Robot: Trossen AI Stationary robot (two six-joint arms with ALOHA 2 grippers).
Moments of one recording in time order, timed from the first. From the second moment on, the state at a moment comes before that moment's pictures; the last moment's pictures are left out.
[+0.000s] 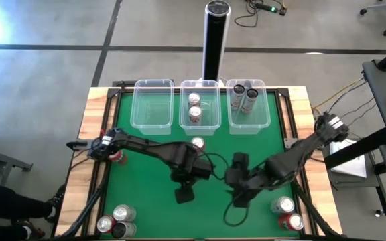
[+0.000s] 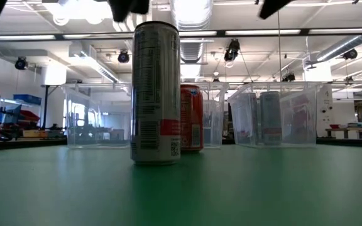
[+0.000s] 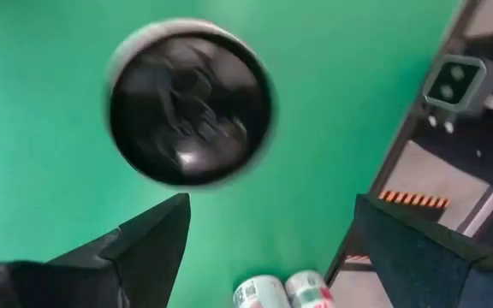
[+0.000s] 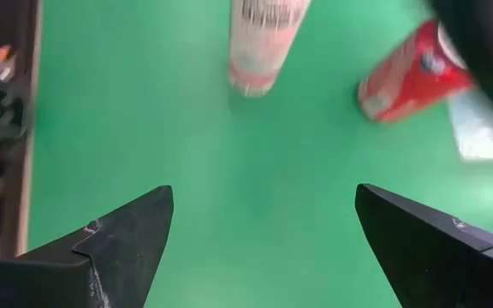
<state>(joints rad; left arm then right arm) -0.30 2.13 2.22 -1.57 0.25 -0.53 0.56 1.65 1.45 -0.92 0.36 0.52</state>
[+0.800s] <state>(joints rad) -0.55 1.52 1.59 -0.98 -0.15 -0.65 0.38 1.97 1.75 -0.68 0.38 0.44</state>
